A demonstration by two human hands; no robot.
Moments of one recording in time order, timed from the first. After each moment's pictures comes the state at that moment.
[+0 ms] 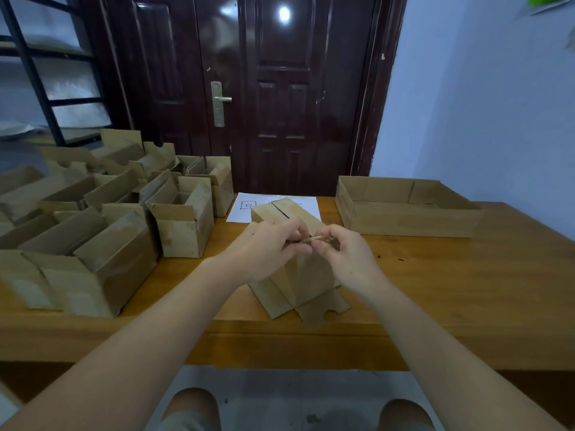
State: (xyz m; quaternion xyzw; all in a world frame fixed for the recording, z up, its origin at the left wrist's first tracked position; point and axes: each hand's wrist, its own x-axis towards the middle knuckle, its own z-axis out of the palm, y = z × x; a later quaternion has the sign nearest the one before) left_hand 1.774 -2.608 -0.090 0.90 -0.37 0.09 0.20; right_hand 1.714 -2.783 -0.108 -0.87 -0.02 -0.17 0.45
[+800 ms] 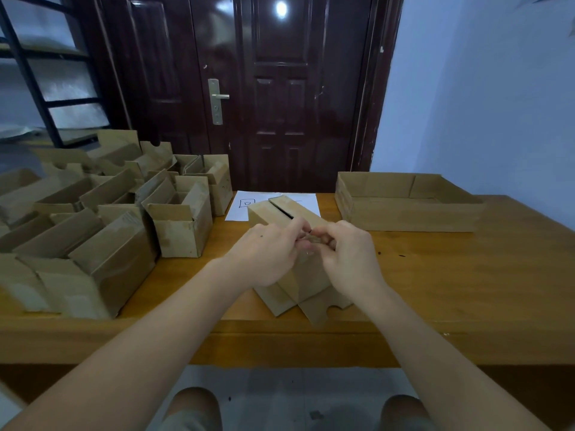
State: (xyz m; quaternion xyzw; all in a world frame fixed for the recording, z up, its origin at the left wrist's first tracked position) left_hand 1.774 -2.618 -0.099 0.91 -0.37 0.13 0.15; right_hand 1.712 -2.778 -0.113 -0.91 -0.03 -0.31 0.29
